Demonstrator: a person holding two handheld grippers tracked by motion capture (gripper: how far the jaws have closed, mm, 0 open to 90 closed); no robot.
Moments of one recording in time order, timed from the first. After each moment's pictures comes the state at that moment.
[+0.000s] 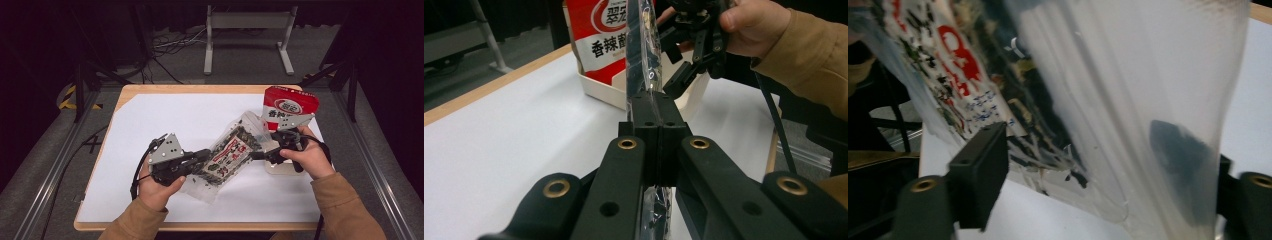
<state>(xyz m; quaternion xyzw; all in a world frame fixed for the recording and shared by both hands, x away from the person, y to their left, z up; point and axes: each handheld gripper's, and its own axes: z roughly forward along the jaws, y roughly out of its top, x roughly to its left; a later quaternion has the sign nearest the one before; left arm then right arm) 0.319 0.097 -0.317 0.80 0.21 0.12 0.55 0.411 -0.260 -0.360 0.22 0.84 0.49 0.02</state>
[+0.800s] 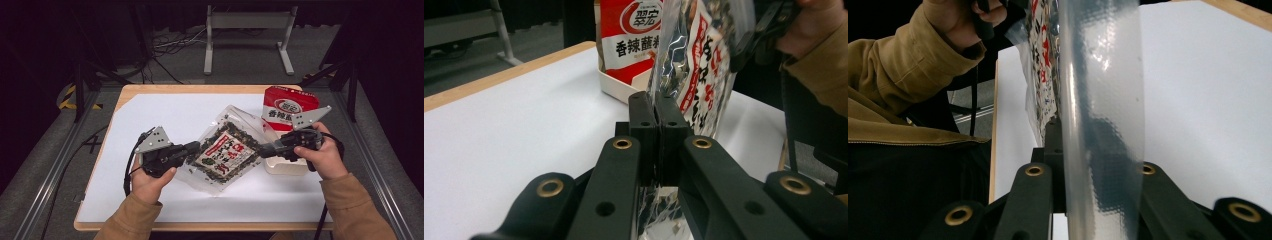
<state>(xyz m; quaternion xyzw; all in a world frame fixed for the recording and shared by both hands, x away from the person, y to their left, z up) 0.335 0.117 -0.321 0.78 0.25 0.11 0.57 0.388 -0.274 -0.311 0.15 0.85 0.50 -0.03</state>
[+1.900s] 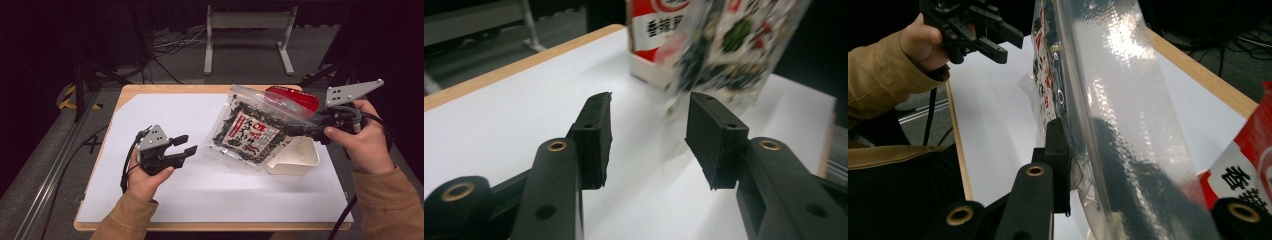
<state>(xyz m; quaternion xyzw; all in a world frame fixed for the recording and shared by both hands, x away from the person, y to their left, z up) 0.349 0.130 -0.333 0.79 0.28 0.15 0.52 0.359 -0.300 -0.212 0.21 0.86 0.45 0.08</state>
